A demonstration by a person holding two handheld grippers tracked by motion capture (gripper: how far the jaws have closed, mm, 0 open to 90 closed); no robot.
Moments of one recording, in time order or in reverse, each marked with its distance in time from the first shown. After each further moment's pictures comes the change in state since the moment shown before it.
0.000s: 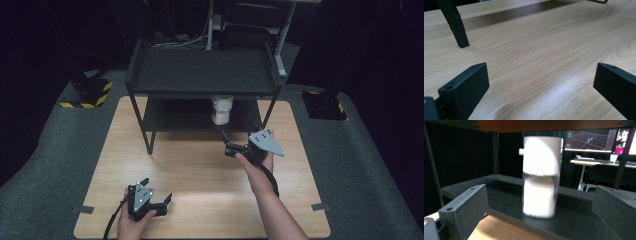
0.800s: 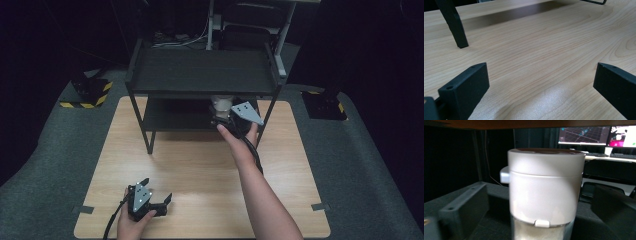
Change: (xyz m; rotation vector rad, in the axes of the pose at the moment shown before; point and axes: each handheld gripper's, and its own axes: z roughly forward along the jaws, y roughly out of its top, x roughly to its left) left arm 0.002 -0.001 -0.001 -0.004 -0.008 -0.002; right arm 0.013 0.033 0.087 0.055 -0.064 0.020
